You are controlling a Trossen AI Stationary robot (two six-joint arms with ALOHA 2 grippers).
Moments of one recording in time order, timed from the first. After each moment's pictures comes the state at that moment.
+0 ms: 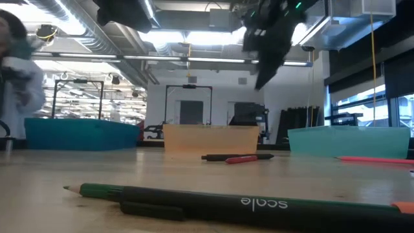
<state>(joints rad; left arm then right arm) -0.23 1.09 1.01 -0.67 -0.62 -0.54 -0.44 1.58 1.38 -0.95 -0.20 -0.25</state>
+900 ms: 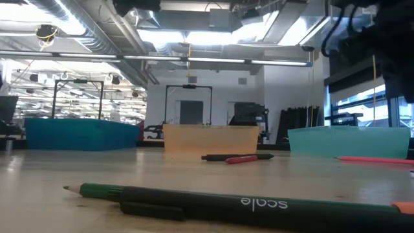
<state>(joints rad) -0.23 1.09 1.01 -0.49 -0.38 -0.25 0.23 1.12 0.79 -1.10 -0.15 0.97</state>
